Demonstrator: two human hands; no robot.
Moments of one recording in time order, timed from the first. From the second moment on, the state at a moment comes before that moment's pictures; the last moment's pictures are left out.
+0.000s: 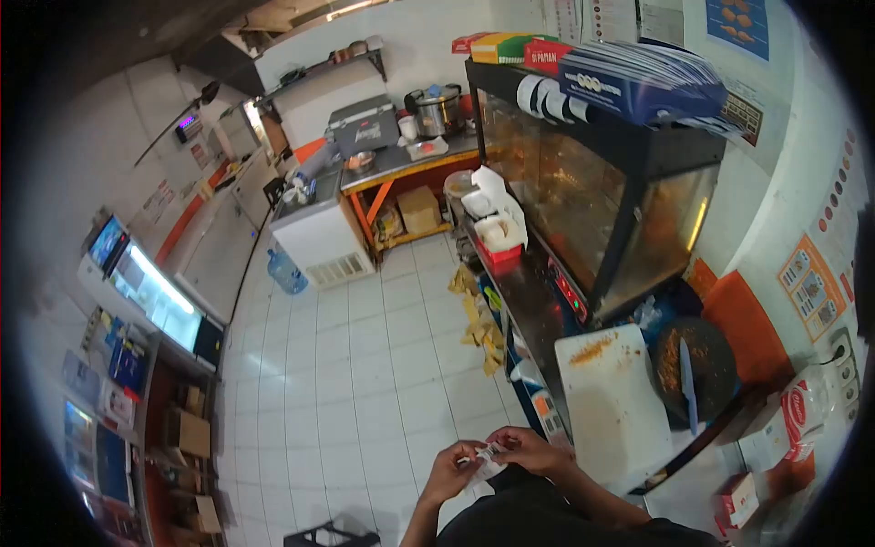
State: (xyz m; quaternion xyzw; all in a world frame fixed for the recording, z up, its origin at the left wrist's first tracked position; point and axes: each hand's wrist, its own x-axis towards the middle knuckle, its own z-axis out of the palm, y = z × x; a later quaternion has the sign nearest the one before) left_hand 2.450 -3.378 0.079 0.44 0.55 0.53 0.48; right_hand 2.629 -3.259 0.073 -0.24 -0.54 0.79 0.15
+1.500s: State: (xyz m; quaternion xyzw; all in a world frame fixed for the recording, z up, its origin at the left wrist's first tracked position) left_hand 2.306 -2.610 0.402 0.82 0.14 0.55 -0.06; right_hand 2.499 -2.915 0.373 -0.62 -0.42 -0.15 0.64
